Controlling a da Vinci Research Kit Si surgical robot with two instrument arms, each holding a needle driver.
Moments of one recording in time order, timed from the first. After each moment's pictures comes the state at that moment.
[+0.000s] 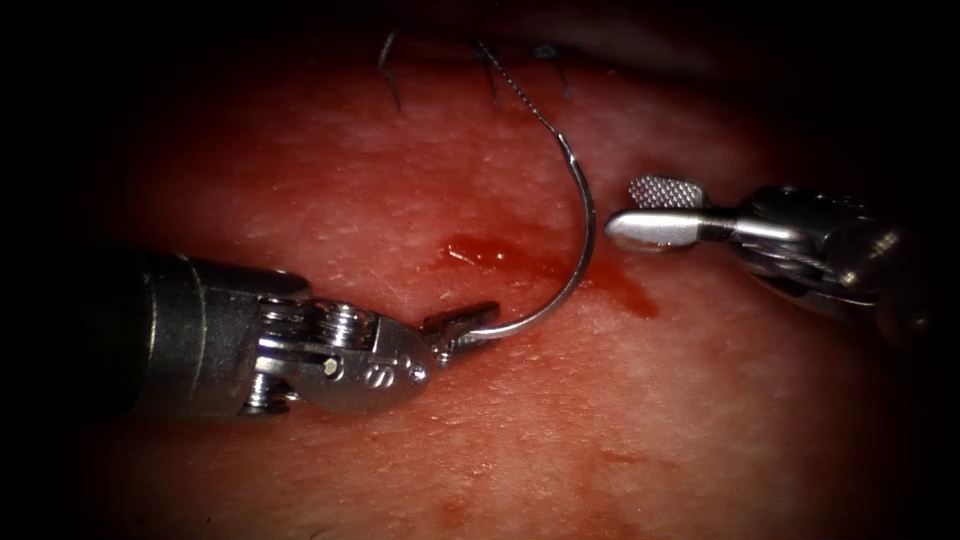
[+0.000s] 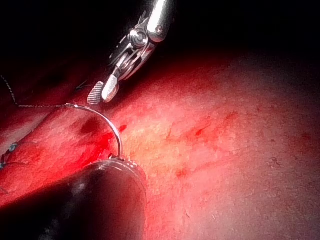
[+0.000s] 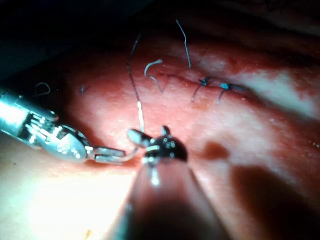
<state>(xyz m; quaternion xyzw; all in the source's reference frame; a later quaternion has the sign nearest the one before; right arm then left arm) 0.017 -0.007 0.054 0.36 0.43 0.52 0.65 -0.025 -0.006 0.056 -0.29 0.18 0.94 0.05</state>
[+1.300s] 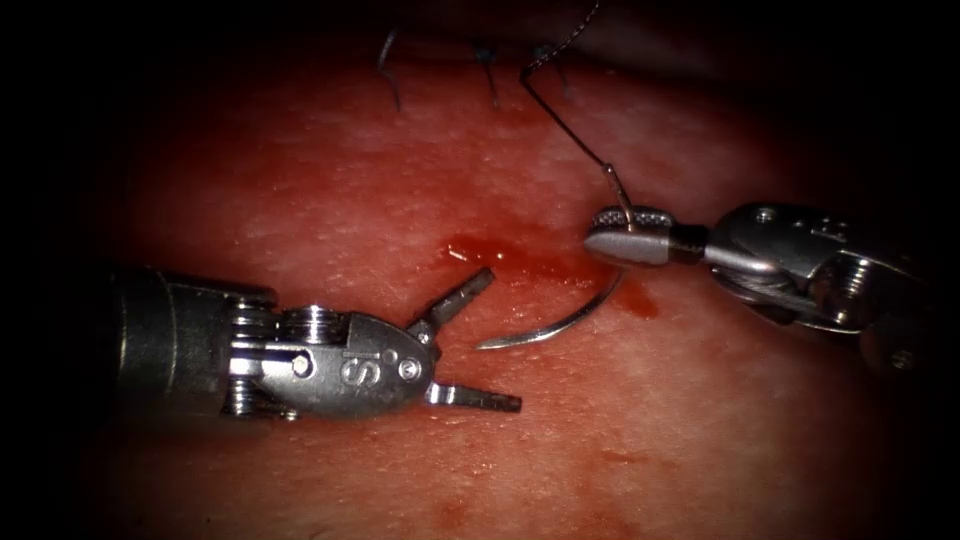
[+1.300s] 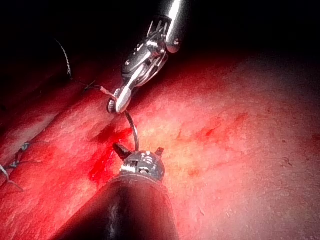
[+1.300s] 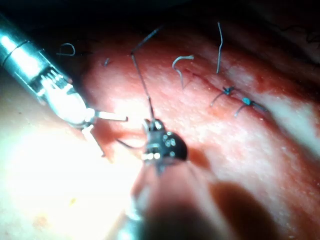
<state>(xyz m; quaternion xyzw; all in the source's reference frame) 0.018 -0.007 0.054 0.21 0.50 0.37 0.75 -0.026 -0.006 0.053 -0.45 -0.01 0.87 0.22</state>
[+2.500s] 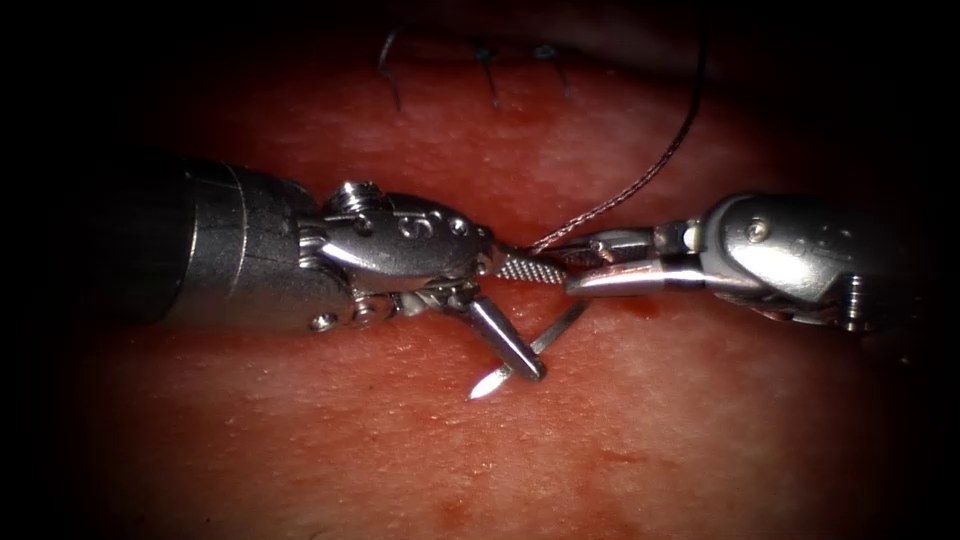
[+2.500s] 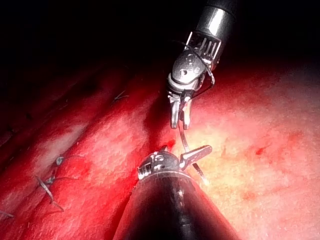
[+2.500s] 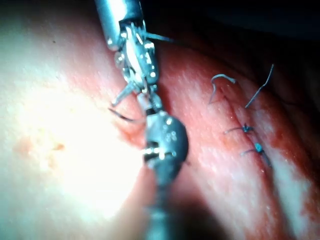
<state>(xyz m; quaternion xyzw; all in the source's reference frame) 0.020 -0.007 0.052 0.18 0.64 0.04 0.75 -0.028 0.000 0.056 -0.47 -0.44 0.73 0.22</state>
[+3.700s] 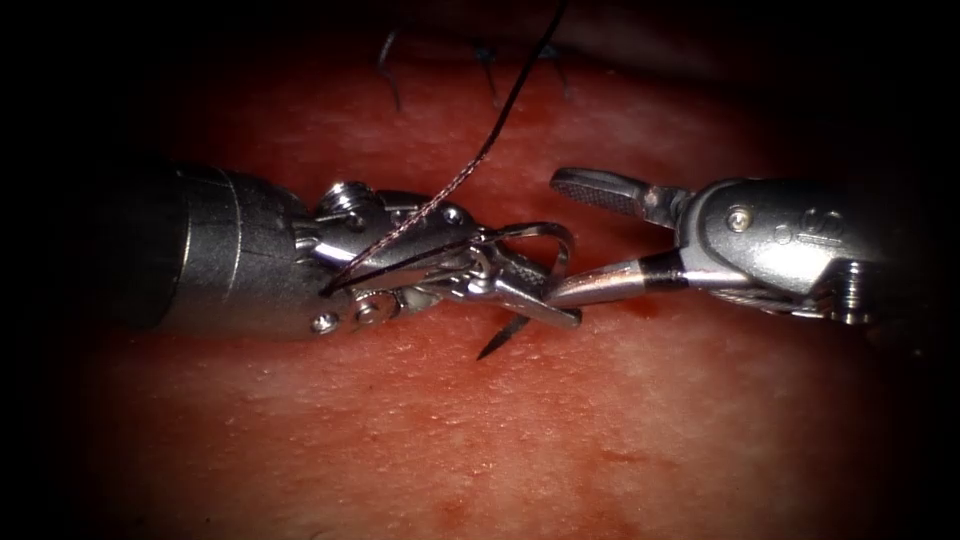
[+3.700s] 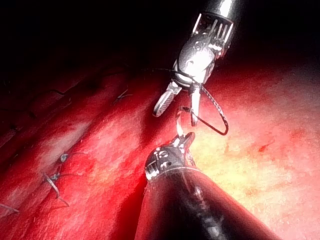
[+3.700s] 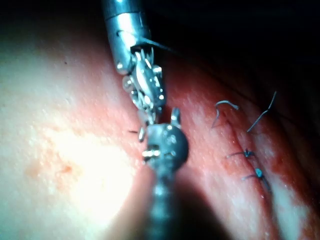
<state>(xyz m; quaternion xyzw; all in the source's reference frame) 0.022 -0.006 0.048 0.11 0.55 0.18 0.81 -0.028 0.000 0.055 -0.51 -0.35 0.71 0.33</state>
